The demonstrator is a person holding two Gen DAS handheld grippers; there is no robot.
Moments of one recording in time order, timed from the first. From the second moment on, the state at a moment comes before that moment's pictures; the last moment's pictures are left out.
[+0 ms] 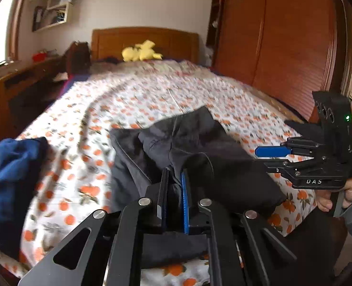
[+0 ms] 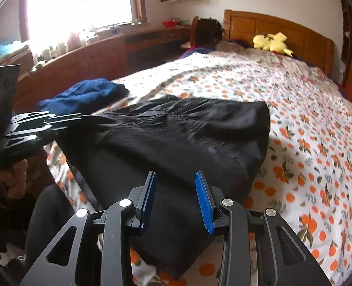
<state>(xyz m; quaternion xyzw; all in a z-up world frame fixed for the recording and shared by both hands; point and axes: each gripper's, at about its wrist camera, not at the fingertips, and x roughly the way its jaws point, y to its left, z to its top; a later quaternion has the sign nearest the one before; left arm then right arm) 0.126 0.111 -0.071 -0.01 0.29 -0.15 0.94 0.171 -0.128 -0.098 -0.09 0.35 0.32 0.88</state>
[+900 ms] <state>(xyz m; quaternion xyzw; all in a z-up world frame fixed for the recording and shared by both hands) 0.126 0.182 -0.142 -0.04 0.34 -0.07 0.94 0.173 -0.101 -0.135 -0.10 0.40 0.35 0.84</state>
